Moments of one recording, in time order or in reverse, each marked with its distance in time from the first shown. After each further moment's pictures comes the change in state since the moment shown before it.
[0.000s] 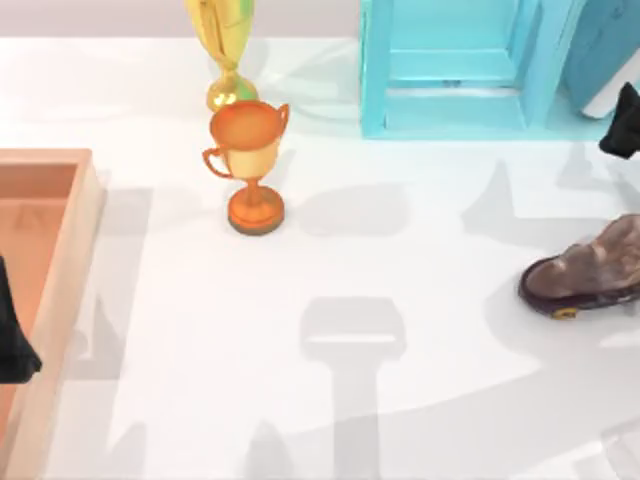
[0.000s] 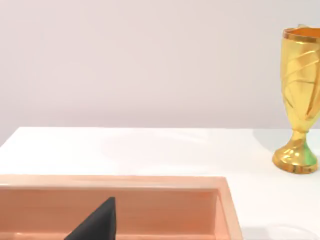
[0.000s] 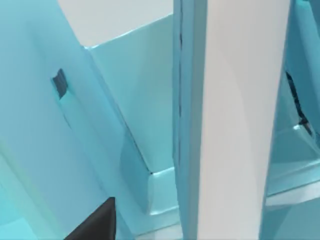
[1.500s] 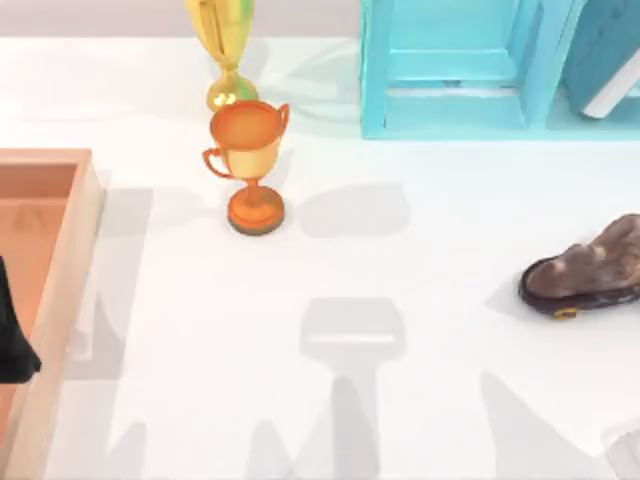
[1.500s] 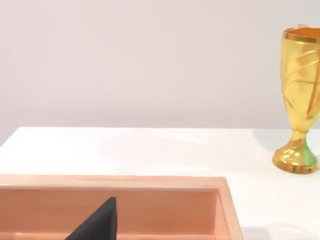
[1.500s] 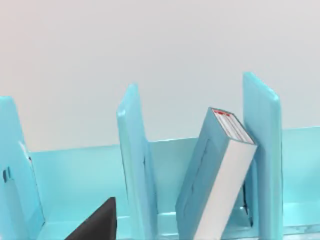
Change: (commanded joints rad) left arm 0.000 0.000 0.000 0.000 0.000 0.000; right arm 0.048 -1.646 -0.542 -0.991 0.051 -0.283
